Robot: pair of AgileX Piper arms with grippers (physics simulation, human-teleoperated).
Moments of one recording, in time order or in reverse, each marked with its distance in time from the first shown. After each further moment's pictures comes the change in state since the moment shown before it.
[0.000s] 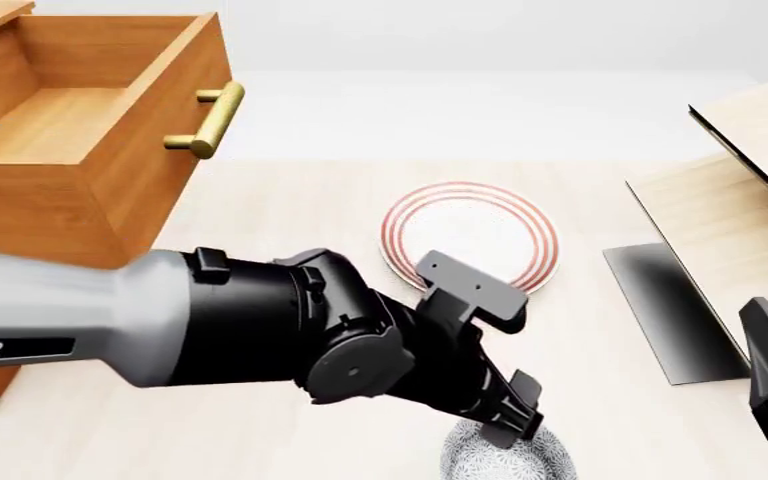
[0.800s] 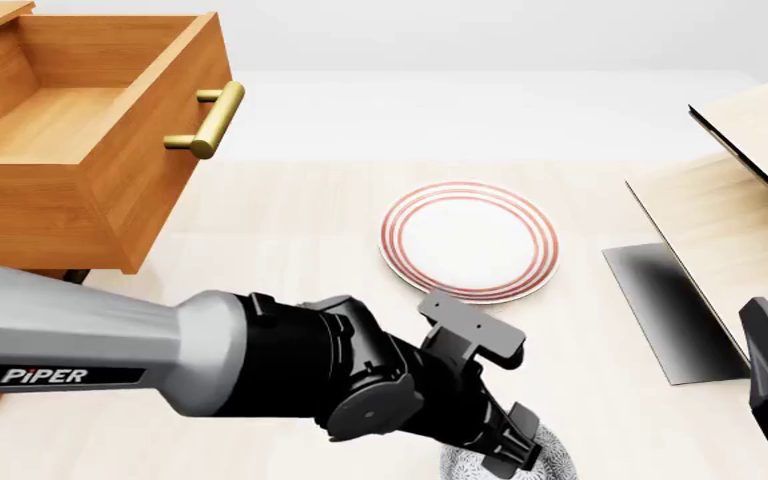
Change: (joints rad) left arm -0.021 0.086 0.046 -0.097 -0.062; right arm 0.000 0.000 0.000 0.000 0.000
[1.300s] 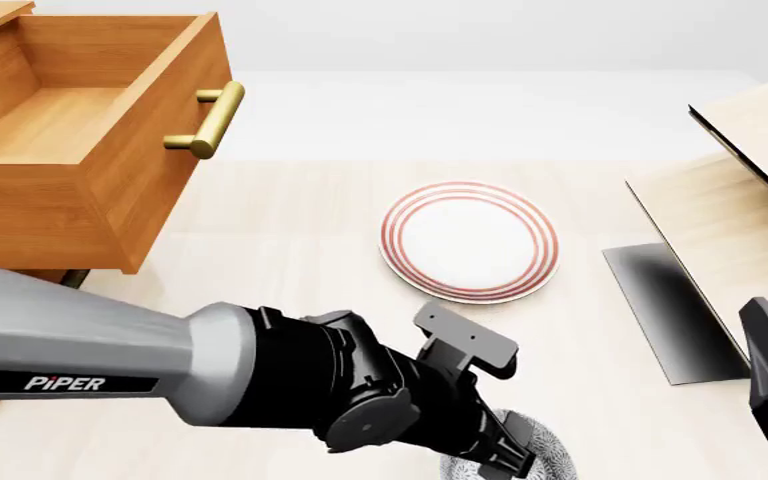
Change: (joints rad) left arm -0.001 0.022 0.029 -0.042 -0.024; right arm 0.000 0.000 0.000 0.000 0.000
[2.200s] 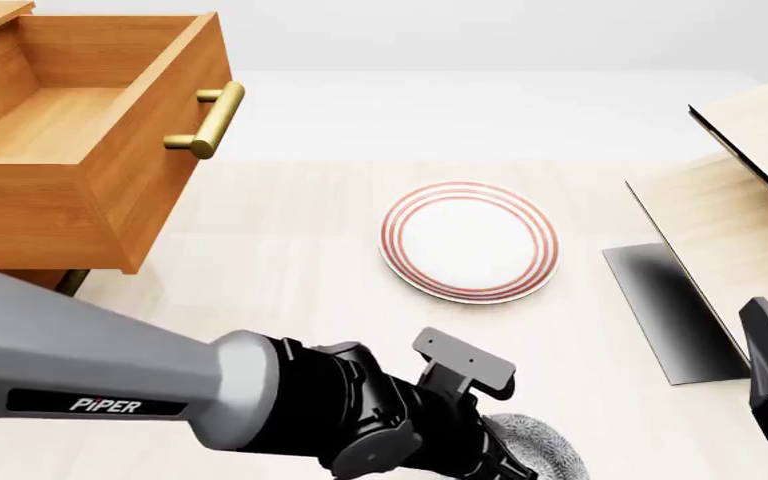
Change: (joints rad) left arm -0.024 0.053 0.036 -0.095 -0.070; right arm 0.000 0.000 0.000 0.000 0.000
